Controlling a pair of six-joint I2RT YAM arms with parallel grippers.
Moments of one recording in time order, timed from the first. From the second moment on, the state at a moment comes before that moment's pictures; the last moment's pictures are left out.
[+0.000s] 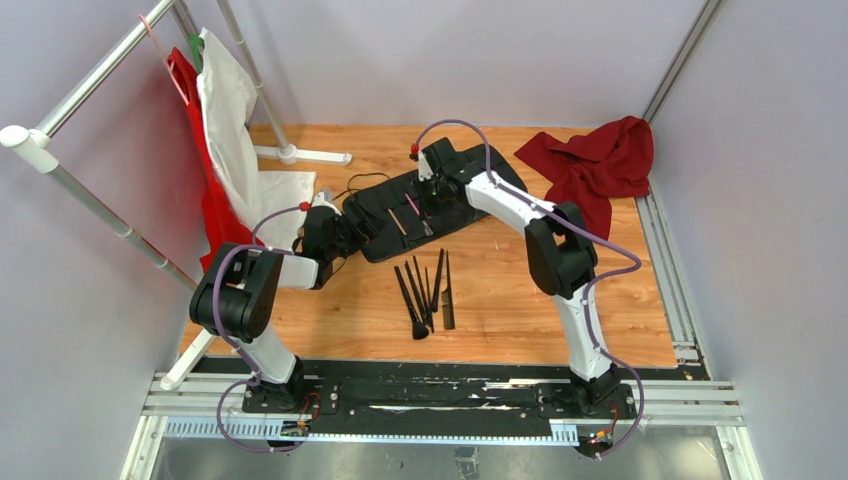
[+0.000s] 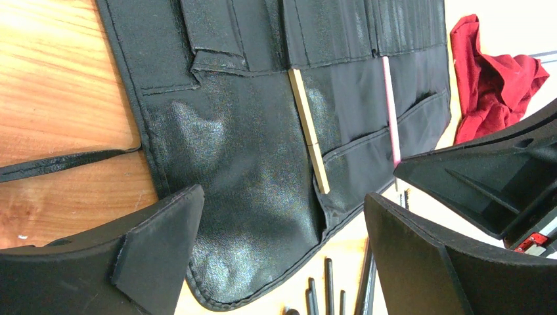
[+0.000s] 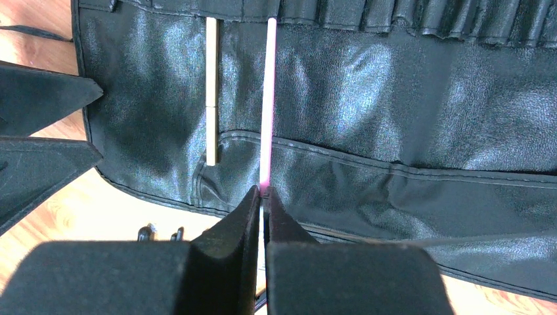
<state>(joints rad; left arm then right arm) -0.22 1.66 0.56 0.65 0.16 -0.84 0.61 2.21 1.82 -0.53 -0.20 0.15</state>
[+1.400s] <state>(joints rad) -0.22 1.66 0.56 0.65 0.16 -0.84 0.62 2.38 2.06 -0.75 -0.21 0.12</state>
